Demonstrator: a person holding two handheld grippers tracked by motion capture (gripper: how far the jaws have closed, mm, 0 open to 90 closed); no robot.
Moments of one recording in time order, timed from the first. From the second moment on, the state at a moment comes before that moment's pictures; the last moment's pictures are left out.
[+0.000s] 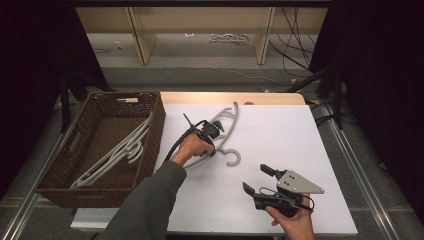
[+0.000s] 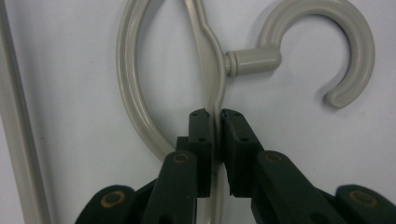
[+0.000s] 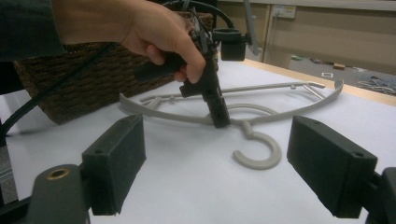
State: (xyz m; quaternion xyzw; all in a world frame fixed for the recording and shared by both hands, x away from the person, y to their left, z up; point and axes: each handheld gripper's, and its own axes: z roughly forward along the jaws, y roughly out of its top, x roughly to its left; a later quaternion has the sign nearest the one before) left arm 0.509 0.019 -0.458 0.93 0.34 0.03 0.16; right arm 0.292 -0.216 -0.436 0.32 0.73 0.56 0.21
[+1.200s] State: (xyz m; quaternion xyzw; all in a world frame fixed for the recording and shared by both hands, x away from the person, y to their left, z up) left arm 0.513 0.073 -0.400 0.83 0.42 -0.04 0.37; right arm 0.292 -0.218 -0.435 0.32 0.74 0.56 0.22
